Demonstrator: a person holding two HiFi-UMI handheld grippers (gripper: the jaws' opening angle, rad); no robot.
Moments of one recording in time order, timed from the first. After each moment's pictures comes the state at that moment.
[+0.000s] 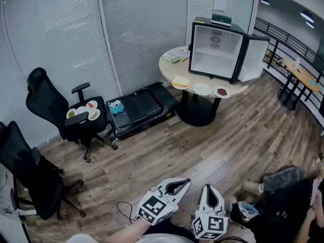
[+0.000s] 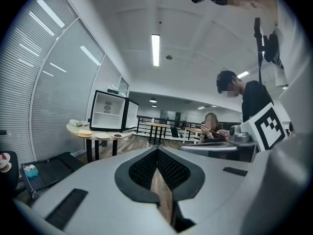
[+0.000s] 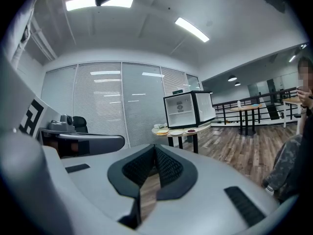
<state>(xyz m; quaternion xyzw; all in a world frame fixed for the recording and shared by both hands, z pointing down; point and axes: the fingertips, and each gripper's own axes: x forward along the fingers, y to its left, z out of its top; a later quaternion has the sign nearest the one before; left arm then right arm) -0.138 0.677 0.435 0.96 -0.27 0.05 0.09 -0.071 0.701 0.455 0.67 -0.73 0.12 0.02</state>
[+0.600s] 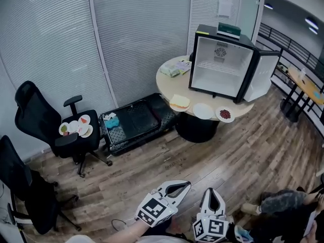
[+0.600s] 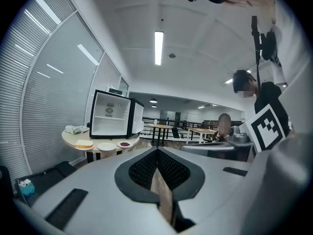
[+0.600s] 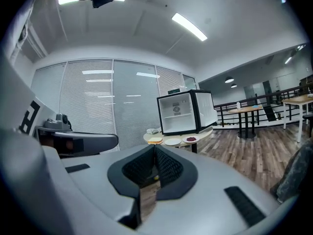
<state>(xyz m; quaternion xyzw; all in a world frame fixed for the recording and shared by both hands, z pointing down) -0.109 0.483 0.415 0.96 -0.27 0.05 0.07 -0.030 0.511 0.437 0.69 -0.71 0.11 0.01</state>
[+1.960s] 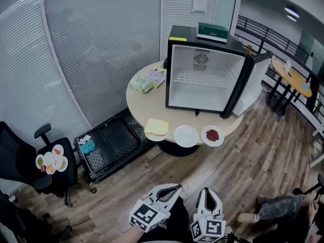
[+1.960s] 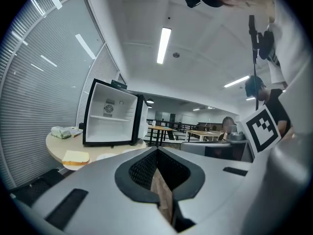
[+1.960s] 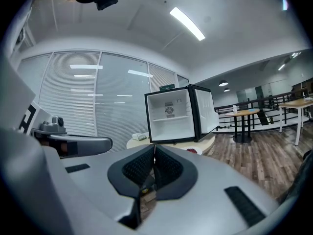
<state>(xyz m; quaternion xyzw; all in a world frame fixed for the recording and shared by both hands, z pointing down) -0.060 0.253 0.425 0.97 -0.22 0.04 0.08 0.028 0.285 0.441 0.73 -0.67 0.10 0.00</state>
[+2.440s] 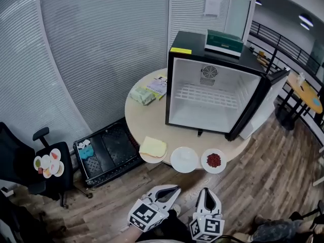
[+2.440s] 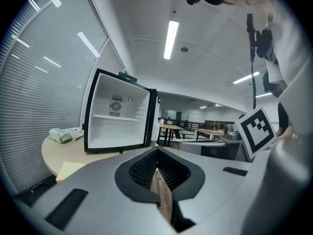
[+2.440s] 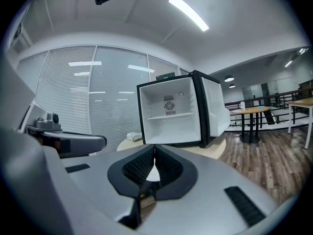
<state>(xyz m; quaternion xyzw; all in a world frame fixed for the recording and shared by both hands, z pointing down) -0.003 0.114 0.427 0.96 -0.26 0.05 0.09 0.094 0.134 0.446 0.71 -0.69 0.11 0.02</state>
